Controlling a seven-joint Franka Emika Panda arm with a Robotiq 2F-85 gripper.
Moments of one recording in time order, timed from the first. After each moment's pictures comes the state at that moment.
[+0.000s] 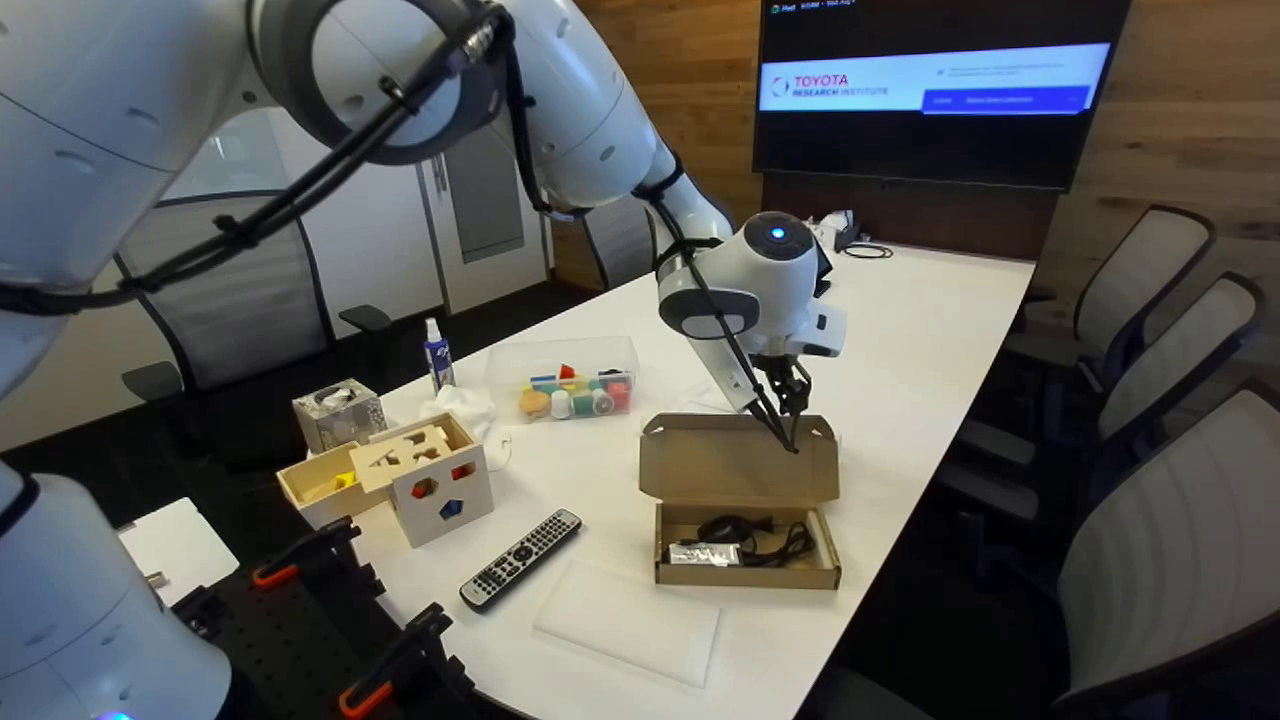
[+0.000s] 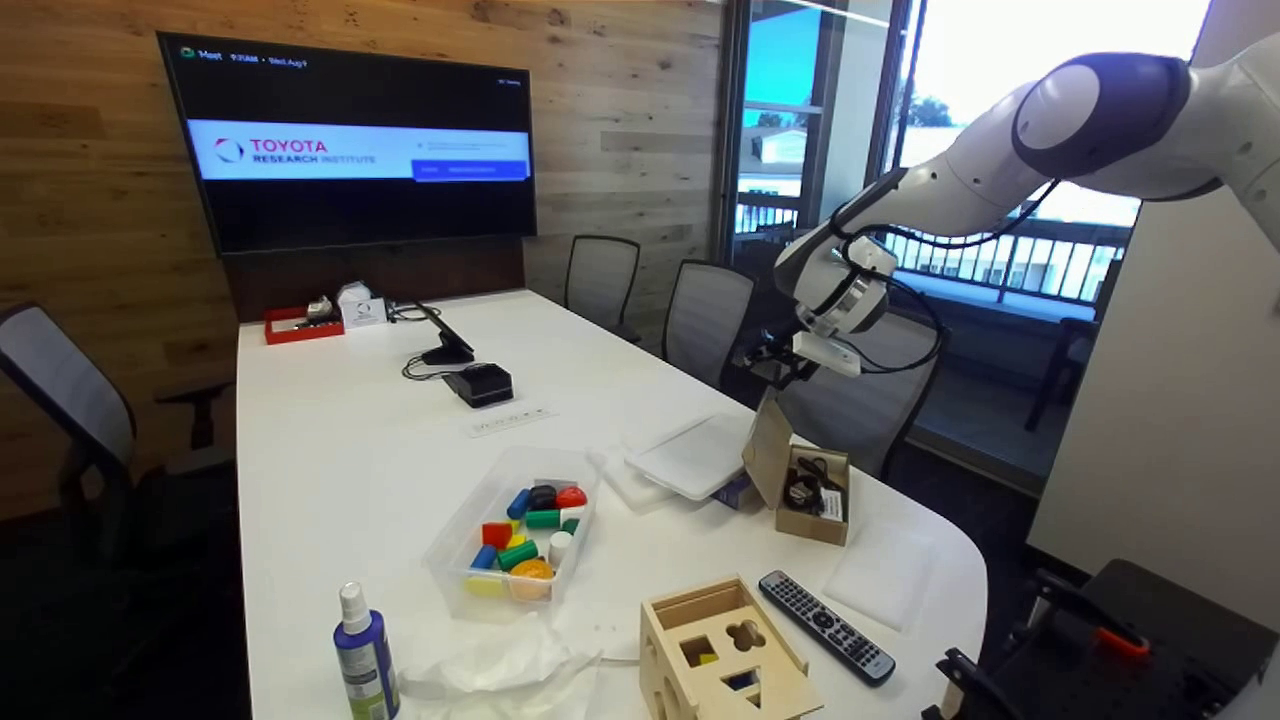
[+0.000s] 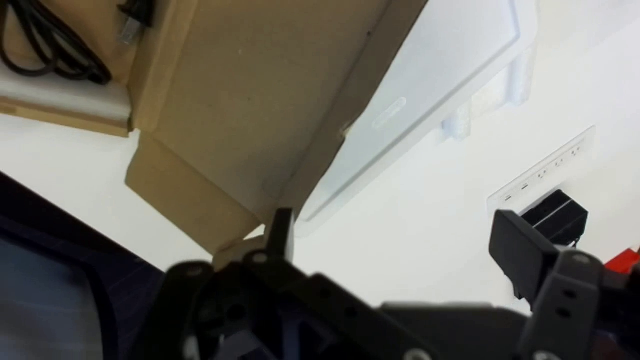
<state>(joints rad) -0.47 0.83 0.20 -1.62 0.66 2.82 -0.47</state>
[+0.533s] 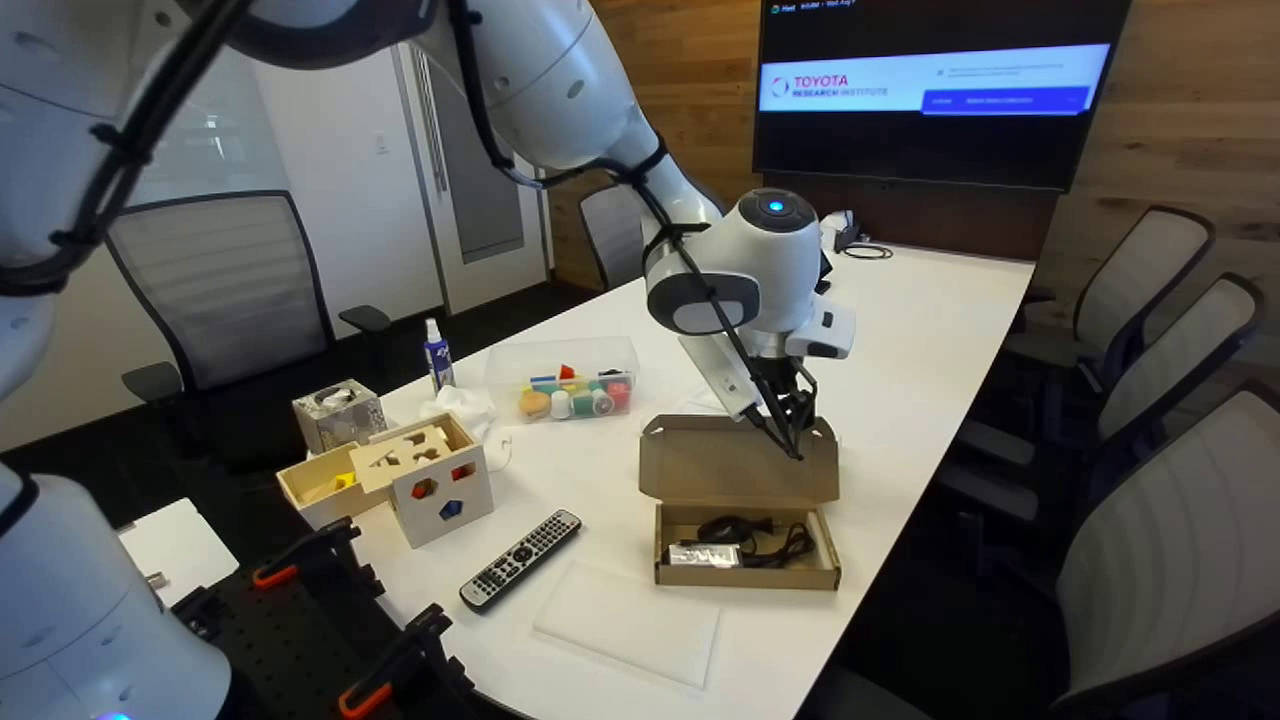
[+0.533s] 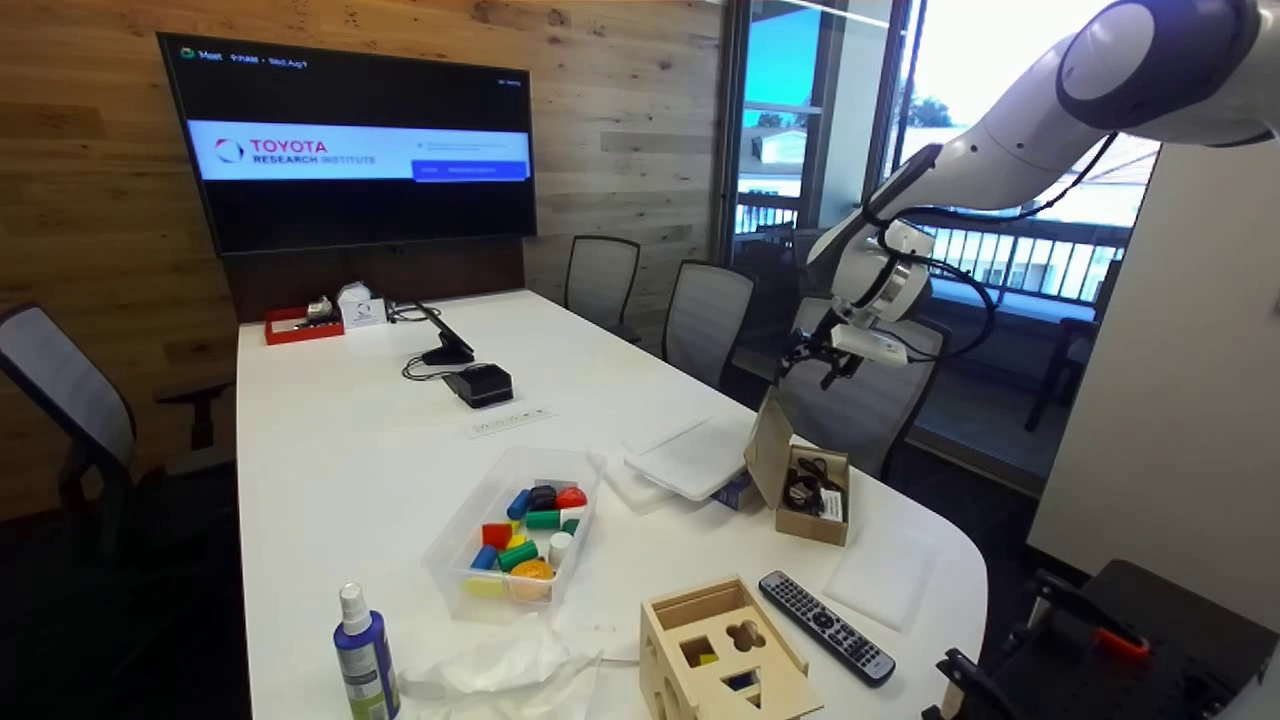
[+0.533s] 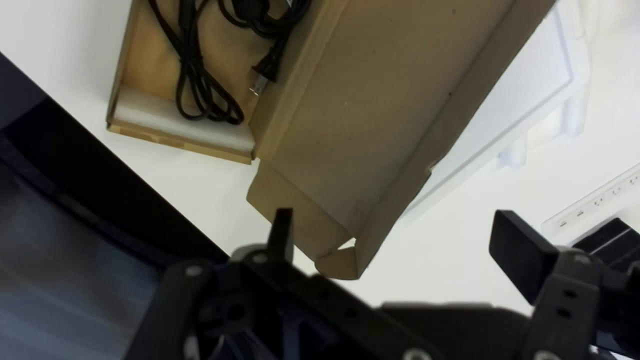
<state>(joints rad) -0.48 0.66 0.12 -1.83 0.58 2.80 -0.40</state>
